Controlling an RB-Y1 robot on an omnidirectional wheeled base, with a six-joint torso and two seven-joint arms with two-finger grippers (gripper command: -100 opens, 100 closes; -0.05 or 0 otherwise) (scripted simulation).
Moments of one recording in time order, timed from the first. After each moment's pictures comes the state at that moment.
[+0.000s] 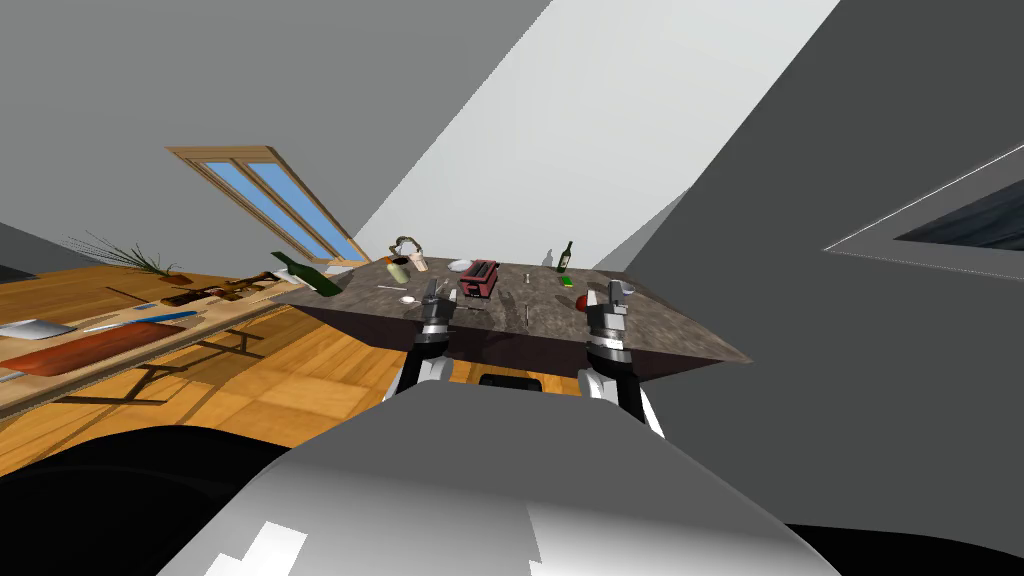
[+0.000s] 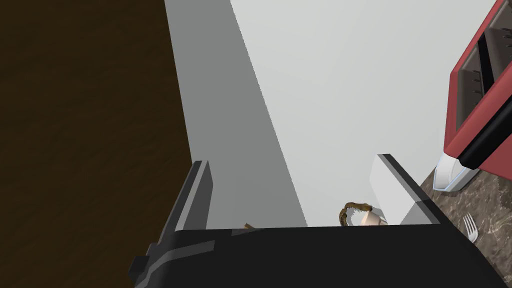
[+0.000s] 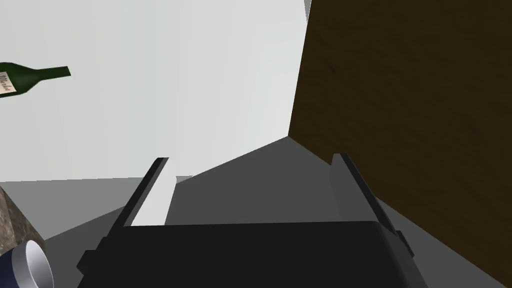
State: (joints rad) left arm 0.51 0.03 -0.05 -2.20 0.09 -0.38 0.14; right arm 0.50 -0.05 0.05 -2.29 0.00 -0.41 0.01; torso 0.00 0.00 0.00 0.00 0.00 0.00
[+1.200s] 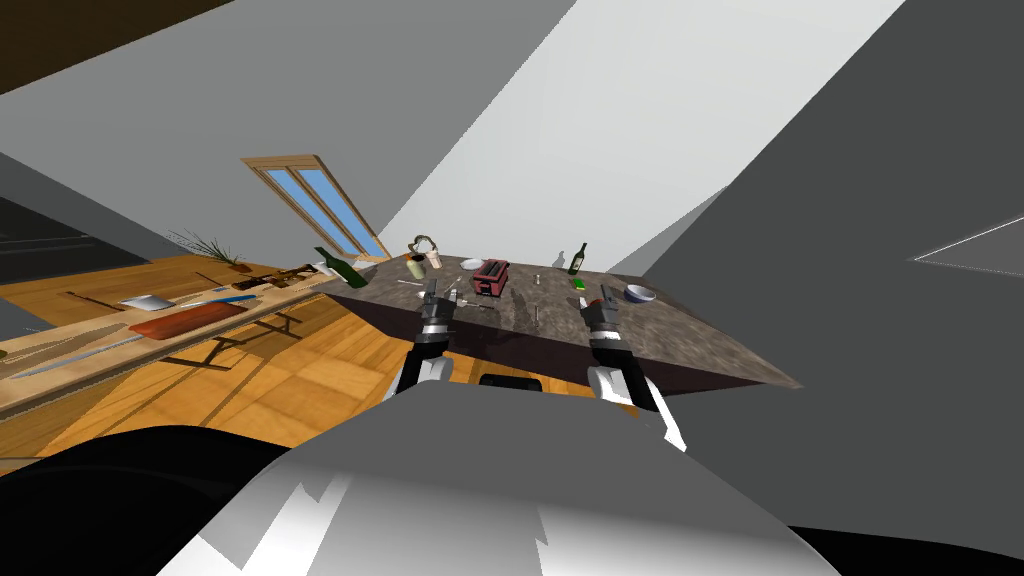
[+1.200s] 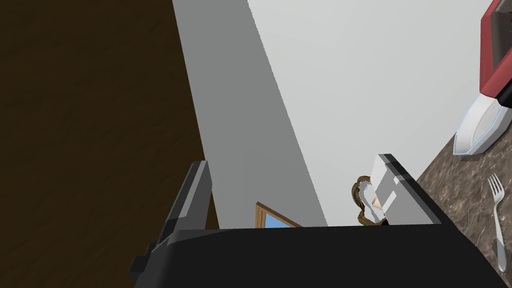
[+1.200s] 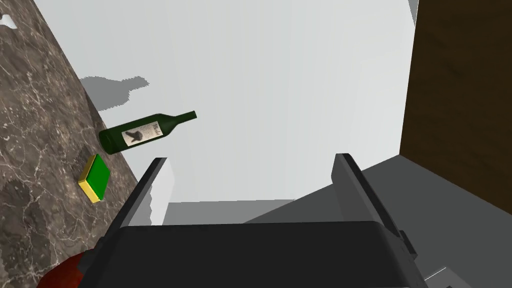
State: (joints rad) left arm 0.51 0.03 -0.05 -2.20 0.09 -0.38 0.14; right arm 0.45 -0.17 -0.01 -2.27 -0.07 -0.11 -0.27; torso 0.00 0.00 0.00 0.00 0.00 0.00
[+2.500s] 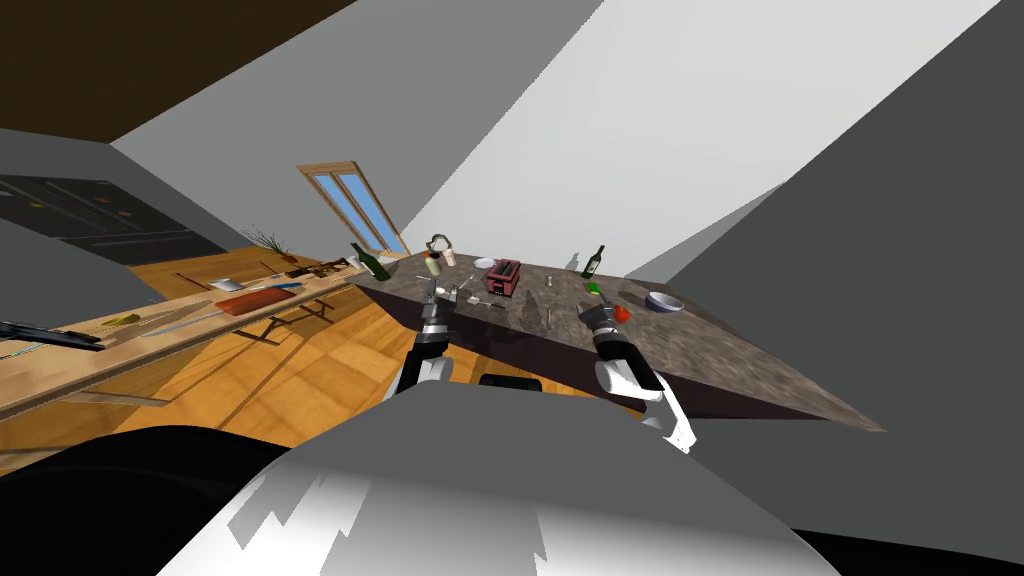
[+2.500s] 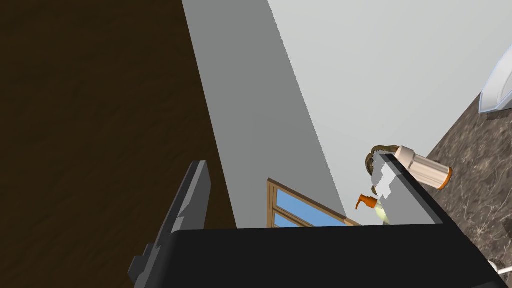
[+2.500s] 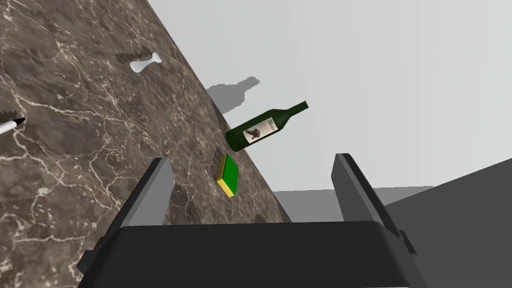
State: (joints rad) left arm 0.51 0.03 -0.05 -2.20 0.09 -0.38 0.14; right arm 0.39 -0.23 -0.09 -2.24 -0.15 0.24 -0.60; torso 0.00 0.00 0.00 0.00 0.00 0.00
